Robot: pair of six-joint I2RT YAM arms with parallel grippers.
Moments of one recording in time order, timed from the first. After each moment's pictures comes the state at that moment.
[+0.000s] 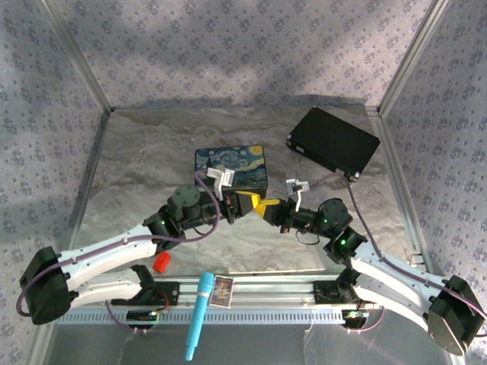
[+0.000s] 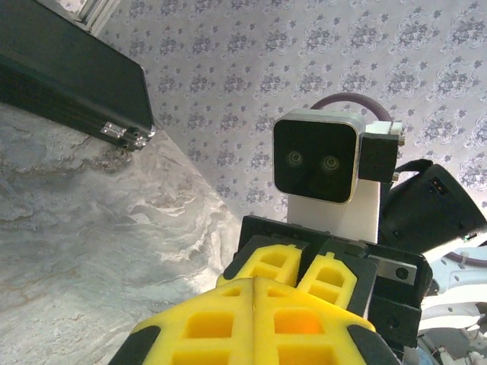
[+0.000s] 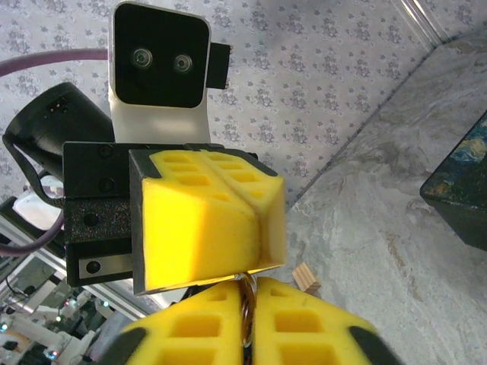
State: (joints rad) left arm -0.98 1.04 0.65 0.34 0.26 -0.81; right arm 0.75 0.82 0.34 0.59 -0.52 0.82
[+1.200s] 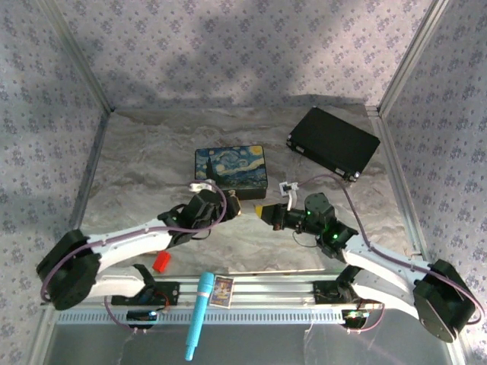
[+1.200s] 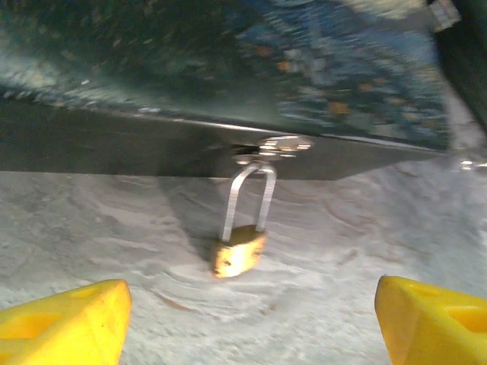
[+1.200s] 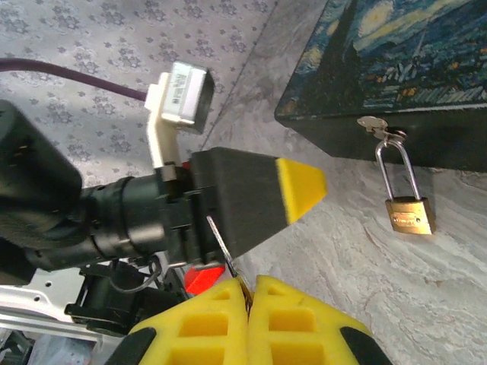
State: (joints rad) left arm -0.87 1.27 0.57 -0.02 -0.21 -0.96; right arm 0.72 0.97 0.35 0.37 -0.42 0.80
